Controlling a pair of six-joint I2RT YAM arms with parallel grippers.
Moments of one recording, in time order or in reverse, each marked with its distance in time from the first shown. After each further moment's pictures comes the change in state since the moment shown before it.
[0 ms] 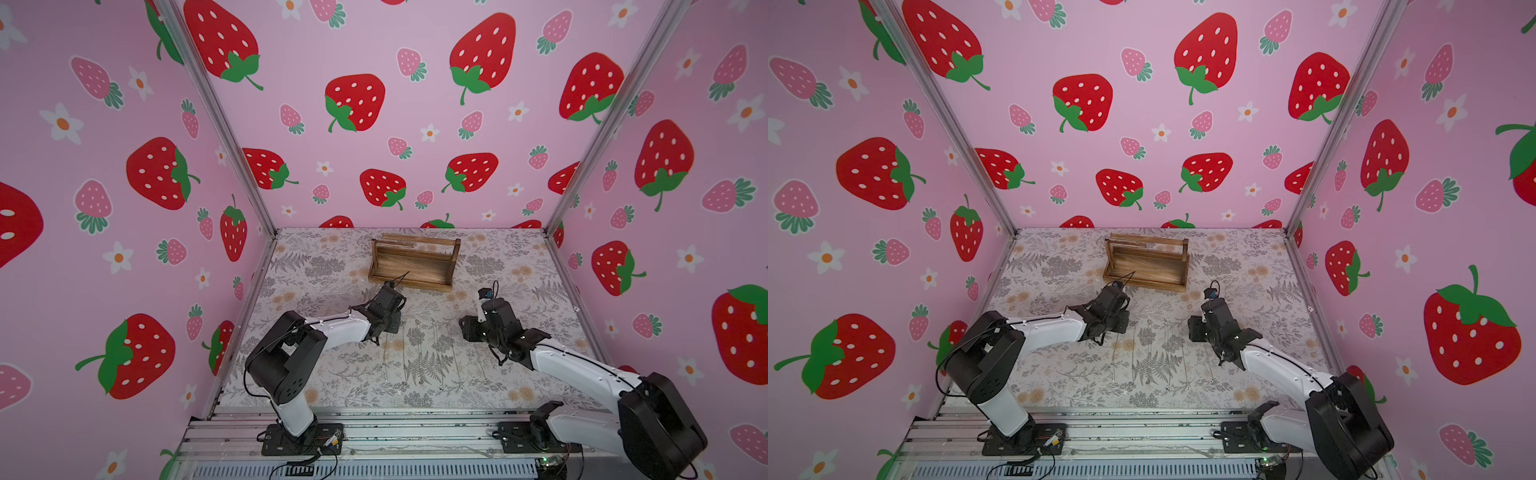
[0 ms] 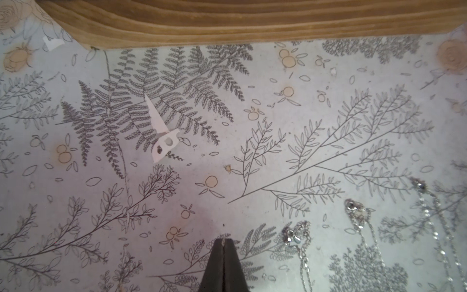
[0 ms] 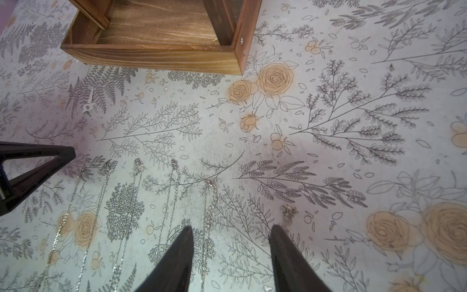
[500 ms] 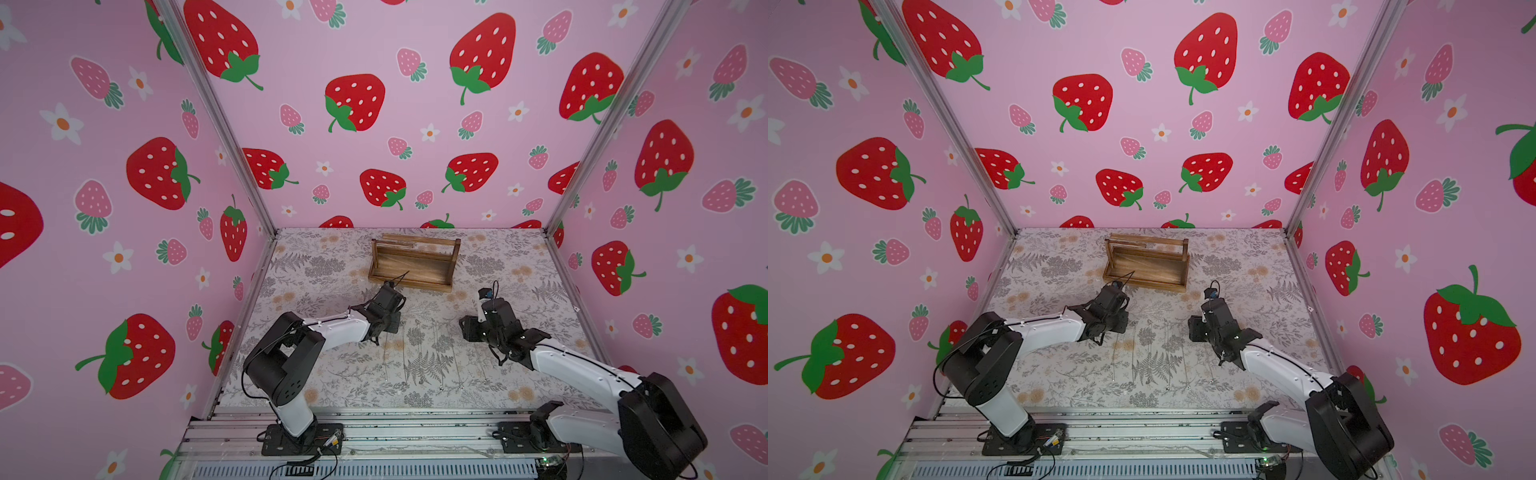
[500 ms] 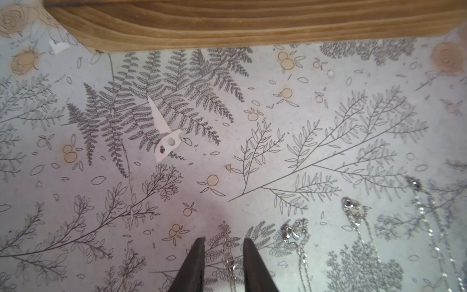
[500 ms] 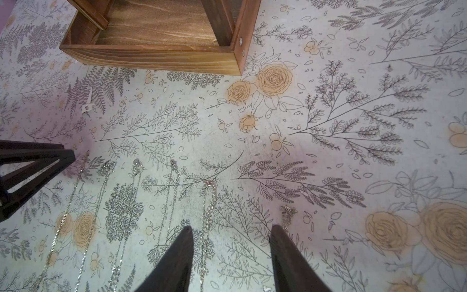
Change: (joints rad) left arm 0.000 -0.029 0.000 -0.013 -0.001 0.002; right arm 0.000 0.000 0.000 0.000 0.006 0.000
